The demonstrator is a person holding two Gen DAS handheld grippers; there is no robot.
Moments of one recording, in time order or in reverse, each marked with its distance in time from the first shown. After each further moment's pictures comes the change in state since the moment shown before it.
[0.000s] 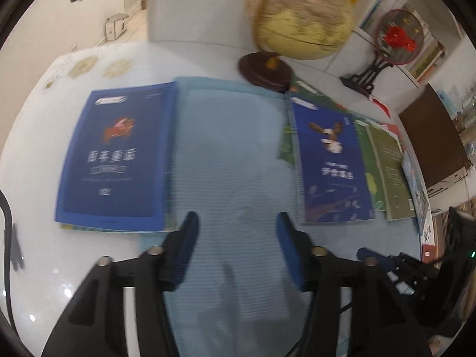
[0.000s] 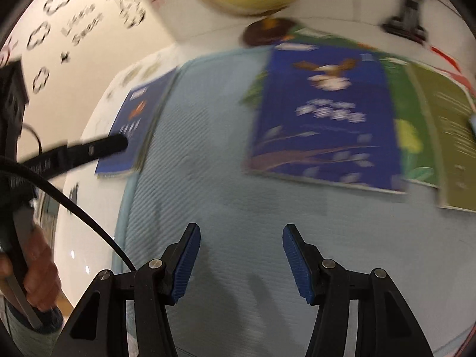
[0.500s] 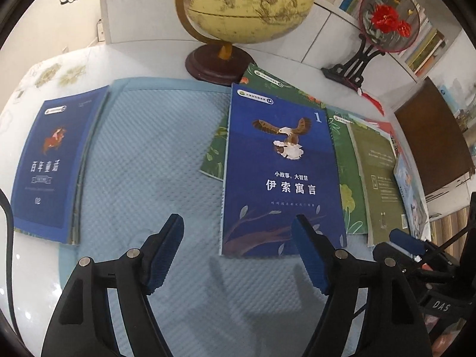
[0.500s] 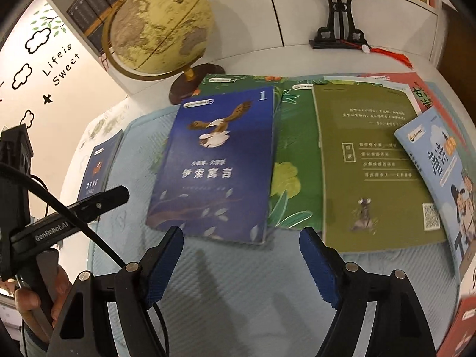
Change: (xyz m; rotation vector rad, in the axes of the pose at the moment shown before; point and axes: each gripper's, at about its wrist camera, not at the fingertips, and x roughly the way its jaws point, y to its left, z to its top) left arm 0.052 -0.091 0.015 -0.003 0.005 0.001; right arm -0.052 -0.117 0.036 0.079 -0.099 -0.044
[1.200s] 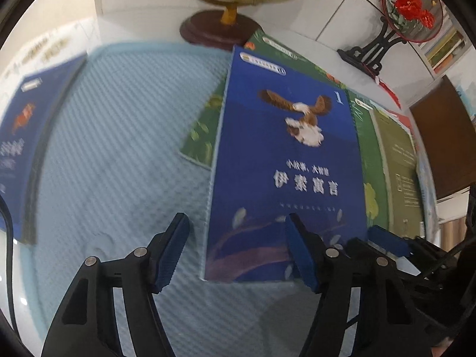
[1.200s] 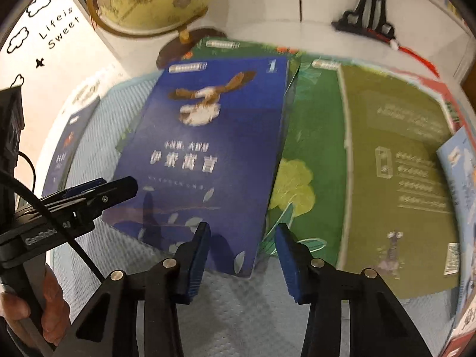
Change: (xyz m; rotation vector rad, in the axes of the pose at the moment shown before) left arm 0.061 0.000 -0.006 -0.066 0.078 -0.015; right arm 0.068 0.004 0.011 -0.126 0.104 -0.068
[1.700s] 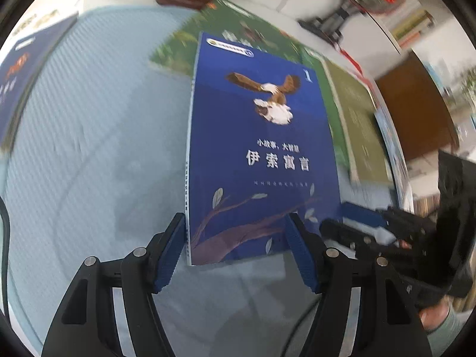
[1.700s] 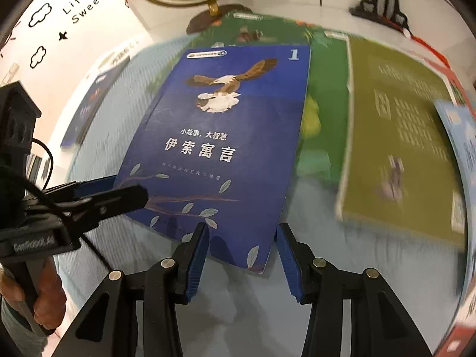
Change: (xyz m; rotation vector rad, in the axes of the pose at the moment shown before) left arm -0.023 -0.012 -0.080 0.048 0.081 -0.138; right arm -0.023 -0.008 -0.065 -0.084 0.085 0.078
